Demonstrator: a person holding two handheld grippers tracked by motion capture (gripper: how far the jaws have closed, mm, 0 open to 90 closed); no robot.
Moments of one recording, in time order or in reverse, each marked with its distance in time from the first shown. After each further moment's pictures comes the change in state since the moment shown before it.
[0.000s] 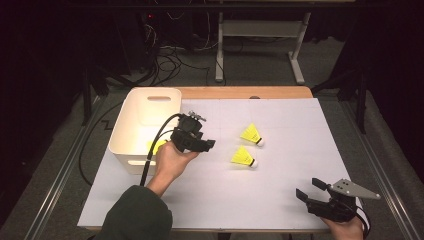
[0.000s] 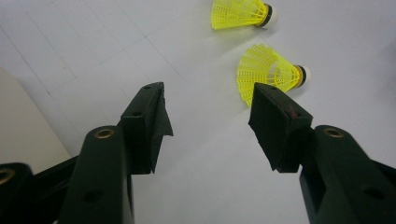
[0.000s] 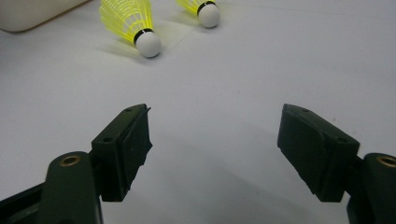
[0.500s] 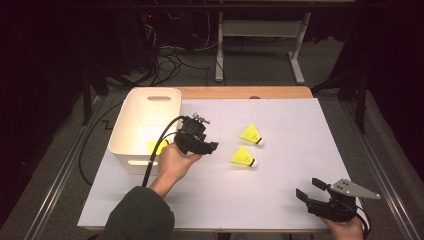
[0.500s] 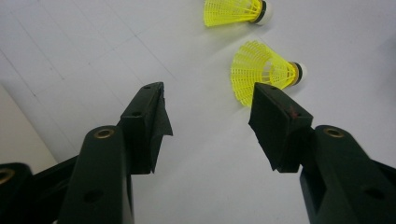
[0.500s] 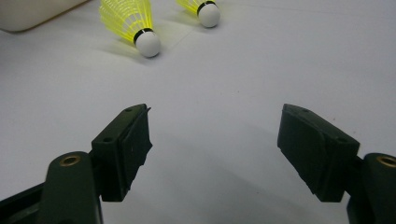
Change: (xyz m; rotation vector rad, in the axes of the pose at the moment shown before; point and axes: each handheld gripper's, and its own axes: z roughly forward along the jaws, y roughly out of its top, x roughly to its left) left arm -0.007 -0.001 0.007 0.007 -0.009 0.014; right arm 0.000 0.000 0.000 -0.001 0.000 -0.001
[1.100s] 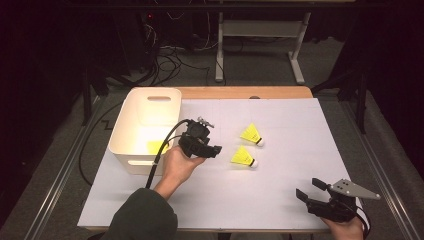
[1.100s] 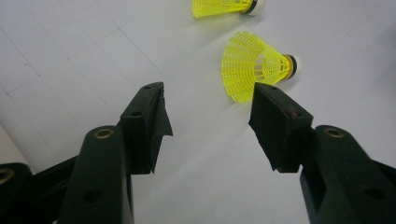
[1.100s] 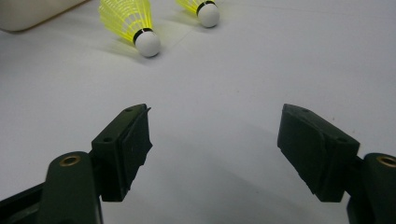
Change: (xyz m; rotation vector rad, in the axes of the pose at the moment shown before) left arm -0.006 -0.003 0.012 0.017 -0.018 0.010; right arm 0.000 0.000 0.000 0.002 -0.002 0.001
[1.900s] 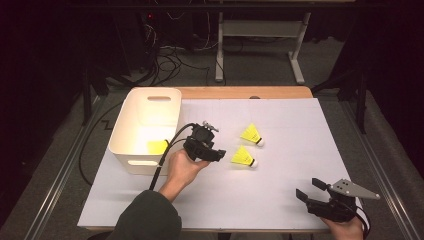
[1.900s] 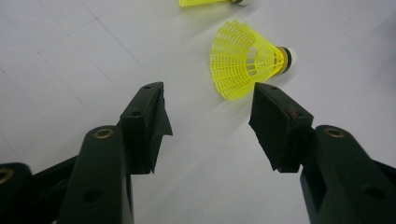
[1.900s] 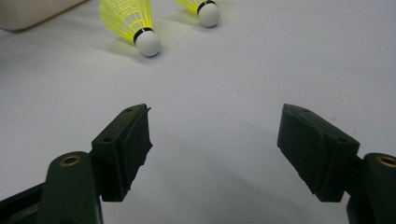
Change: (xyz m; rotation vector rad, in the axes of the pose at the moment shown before) left arm -0.006 -0.004 0.018 0.018 -0.032 0.002; right arm 0.000 0.000 0.000 0.001 0.001 -0.003
